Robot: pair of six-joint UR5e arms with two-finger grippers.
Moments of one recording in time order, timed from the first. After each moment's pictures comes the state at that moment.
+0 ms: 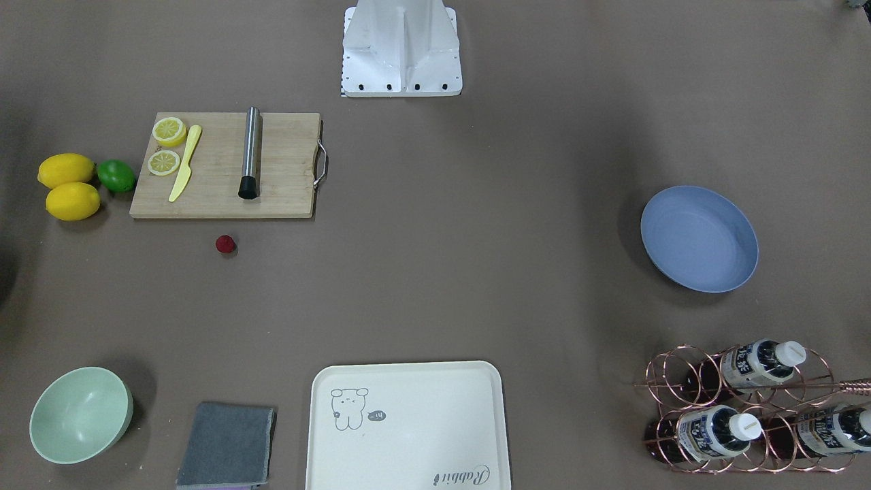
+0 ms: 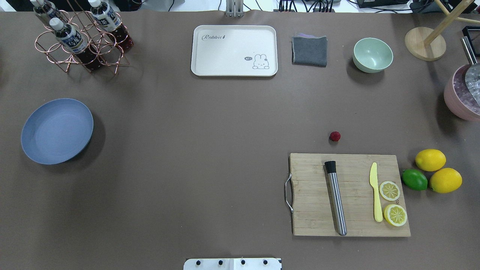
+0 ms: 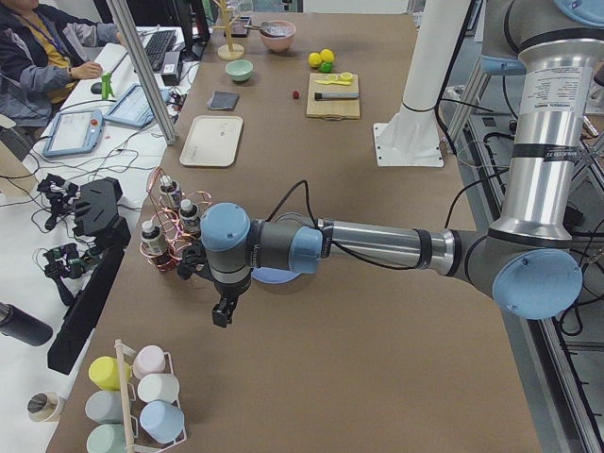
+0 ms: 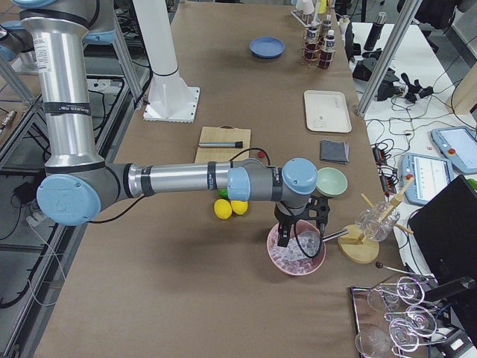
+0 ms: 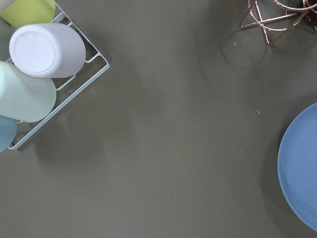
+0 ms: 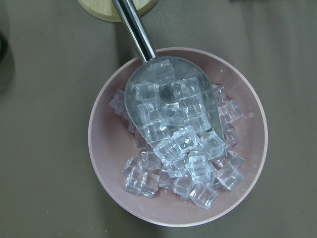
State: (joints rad) left arm -1.60 -1.63 -1.63 -1.61 -2.37 0.14; right arm 1.54 -1.49 1.59 -1.60 2.39 0.18
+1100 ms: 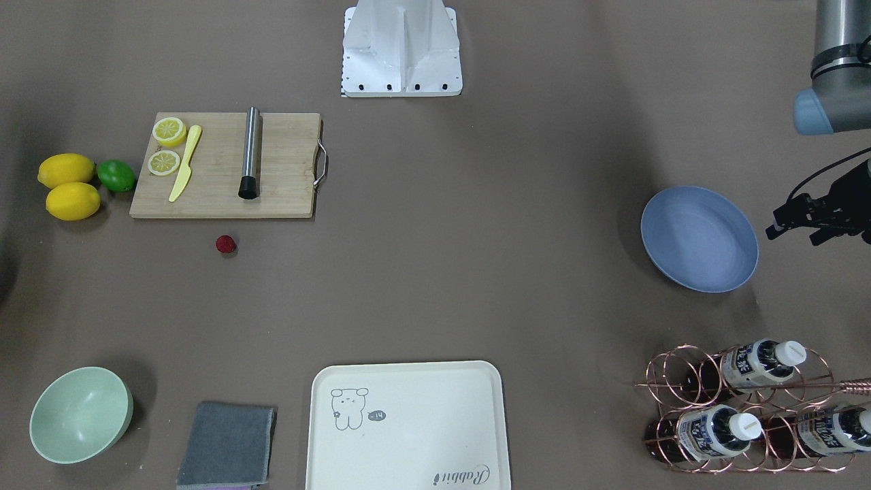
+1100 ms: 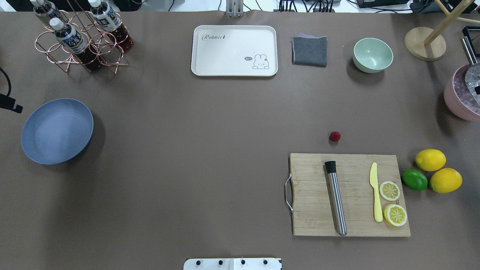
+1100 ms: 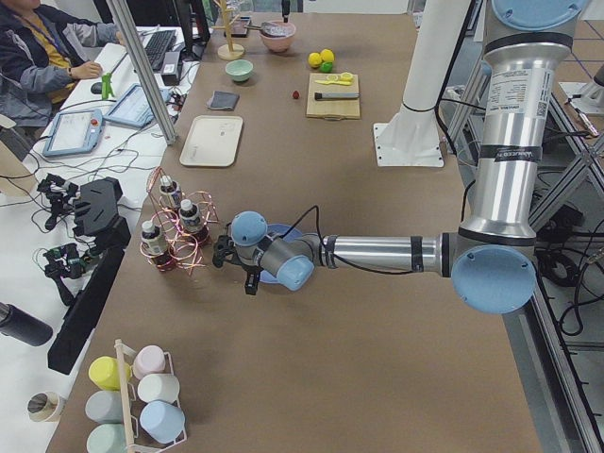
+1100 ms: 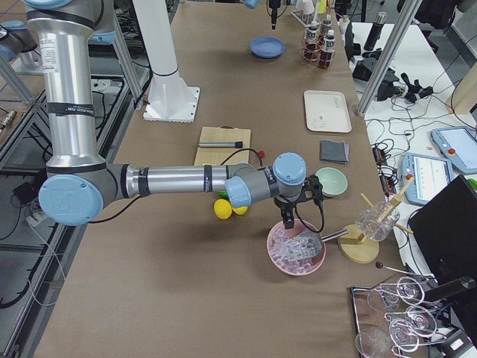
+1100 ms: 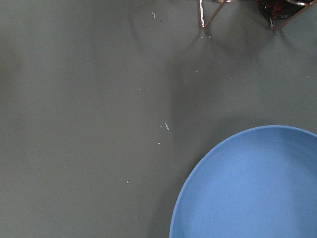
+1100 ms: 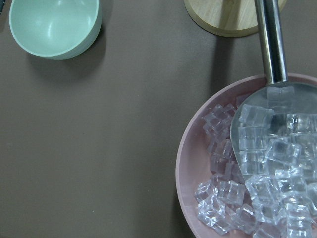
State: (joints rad) left arm -1.22 -1.63 -1.41 -2.22 -2.38 -0.54; right arm 1.43 -1.53 1.58 -1.28 2.45 0.20
